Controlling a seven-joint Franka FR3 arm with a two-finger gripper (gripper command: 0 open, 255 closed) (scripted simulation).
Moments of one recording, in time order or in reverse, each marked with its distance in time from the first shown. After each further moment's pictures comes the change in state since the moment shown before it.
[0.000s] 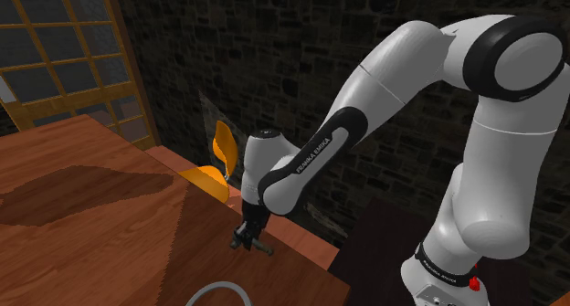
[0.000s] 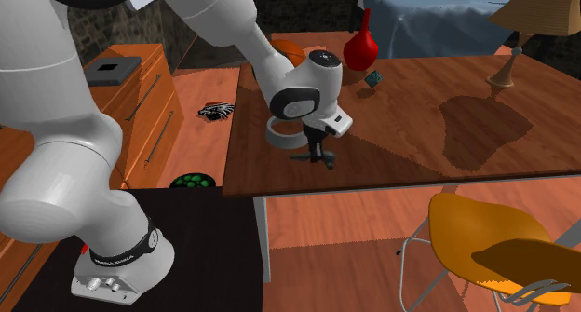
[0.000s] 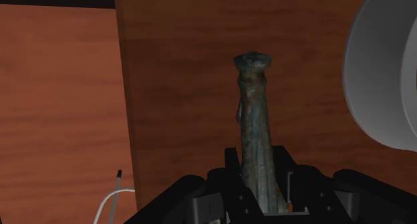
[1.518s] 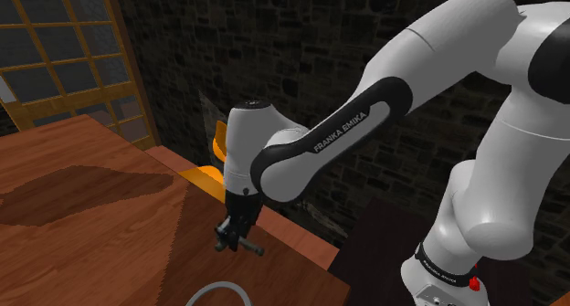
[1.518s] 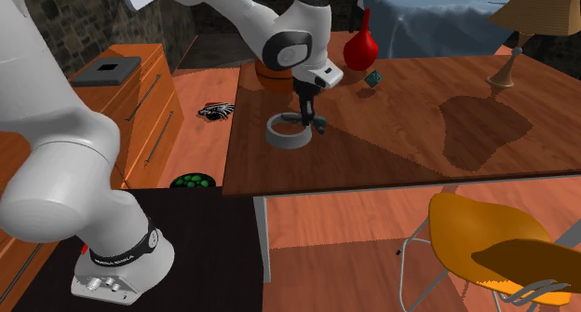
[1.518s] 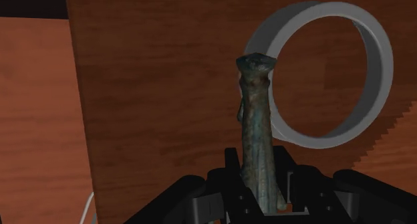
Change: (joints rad) arm 0.051 -0.165 0.068 0.092 -0.003 -0.228 0.160
